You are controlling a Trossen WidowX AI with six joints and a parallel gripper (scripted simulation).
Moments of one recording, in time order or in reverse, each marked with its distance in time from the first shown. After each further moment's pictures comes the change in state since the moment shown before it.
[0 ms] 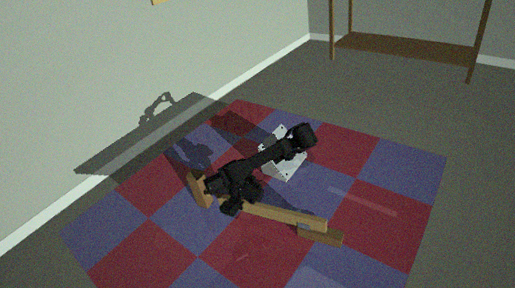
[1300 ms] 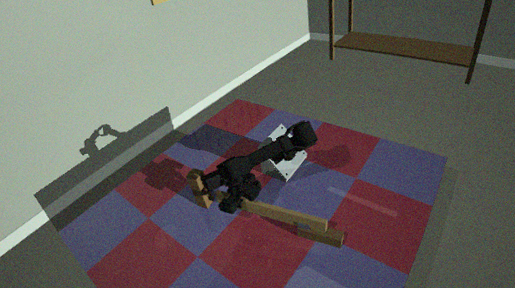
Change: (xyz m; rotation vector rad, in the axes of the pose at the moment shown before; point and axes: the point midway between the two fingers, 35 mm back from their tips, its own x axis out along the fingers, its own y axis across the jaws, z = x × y) arm -0.012 -0.001 0.000 -0.006 -0.002 -0.011
